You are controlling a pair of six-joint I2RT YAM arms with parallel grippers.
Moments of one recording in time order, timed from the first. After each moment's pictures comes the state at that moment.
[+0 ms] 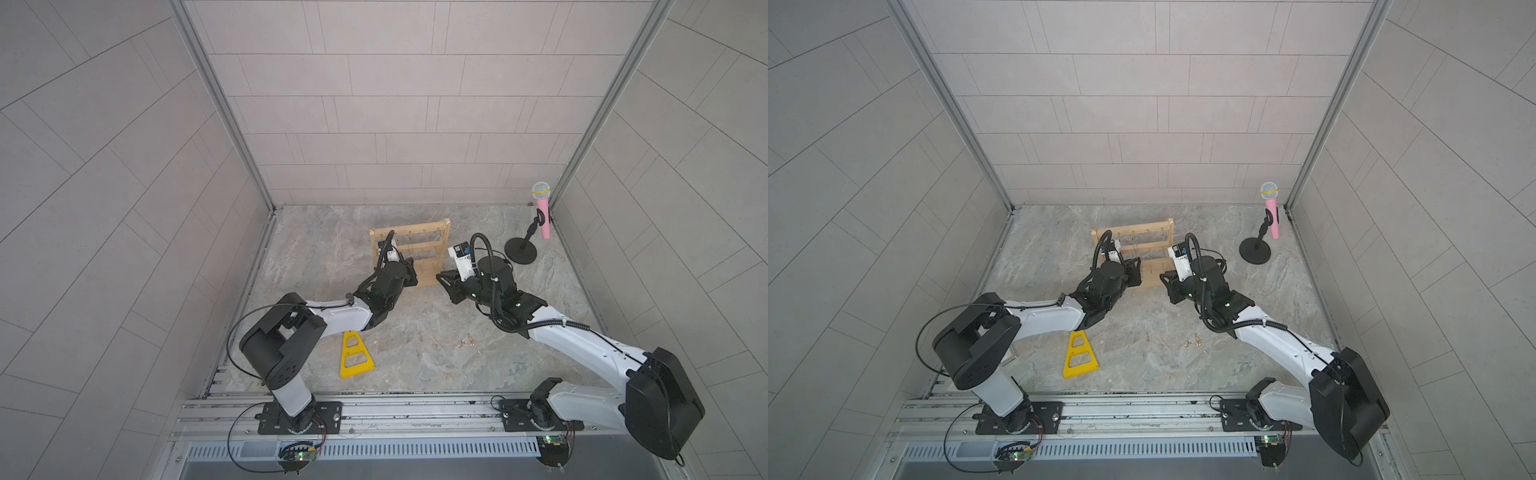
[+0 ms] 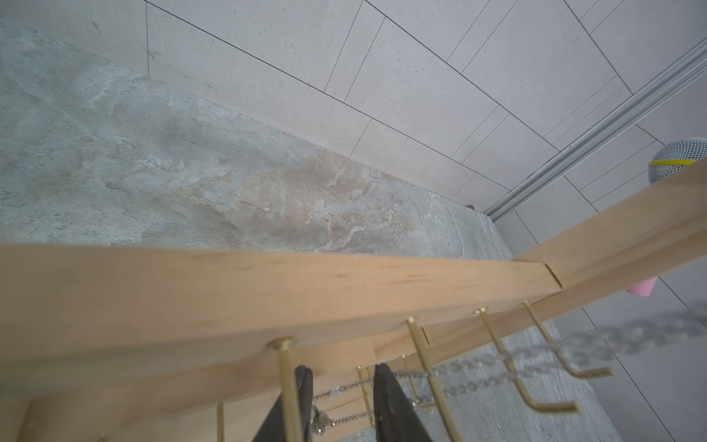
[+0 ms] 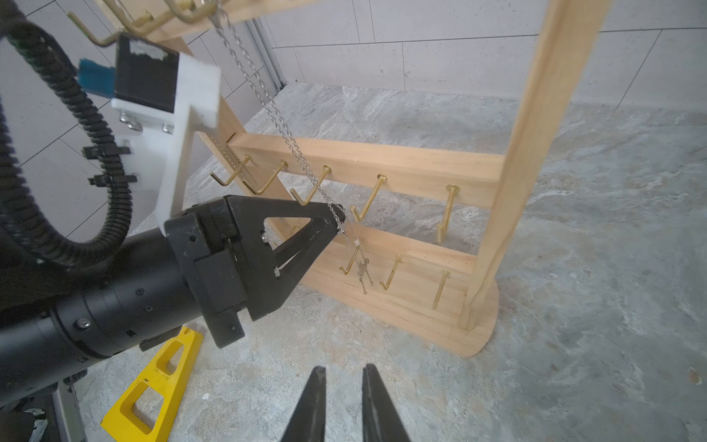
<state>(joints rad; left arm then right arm) -0.74 1.68 0.80 0.54 -0.36 -0.66 0.54 1.21 0.72 0.05 -0.18 0.24</state>
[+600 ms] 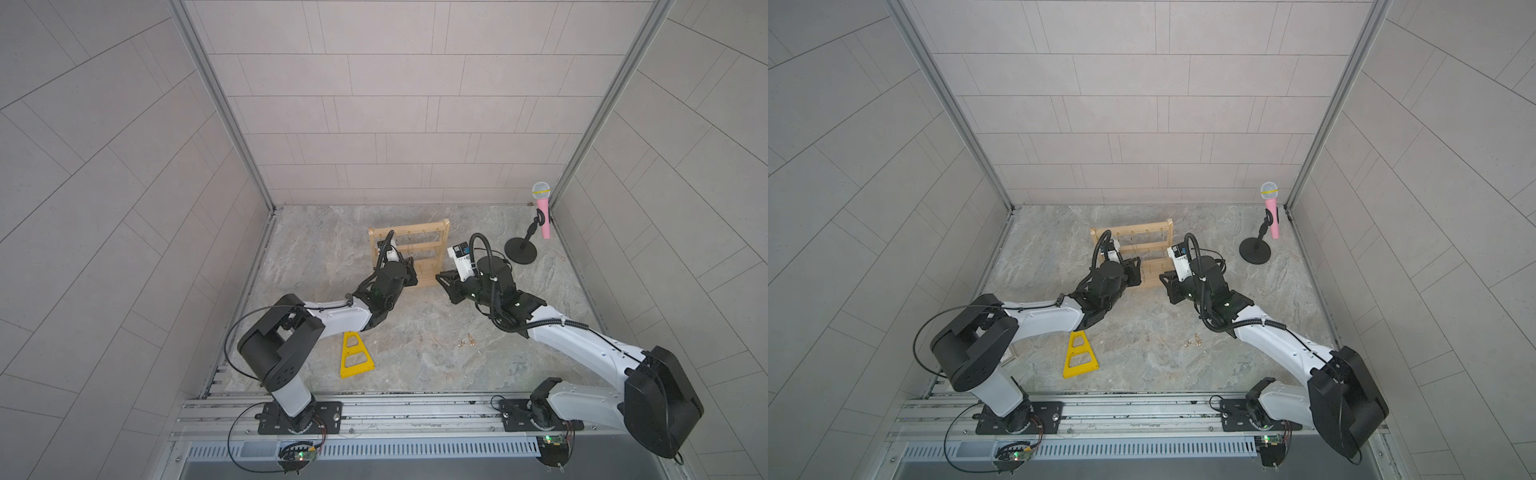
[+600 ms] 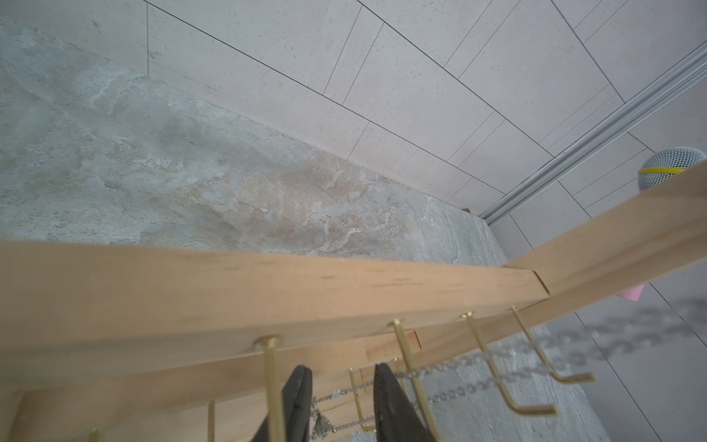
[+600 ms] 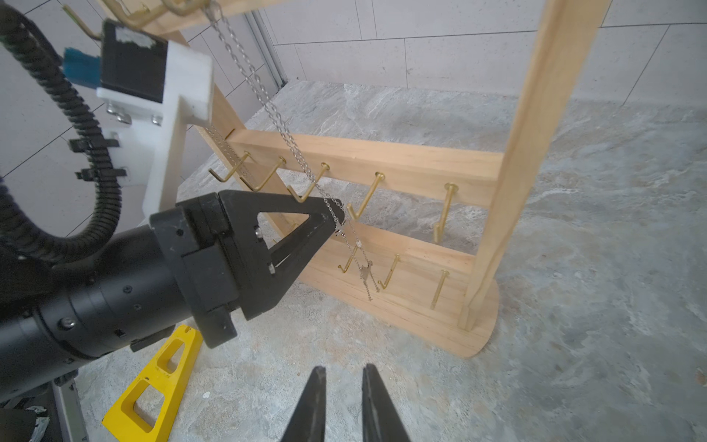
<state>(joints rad) -0.74 1.66 0.80 0.53 -0.36 -0.67 0.54 1.21 0.72 0.05 -0.18 0.24</state>
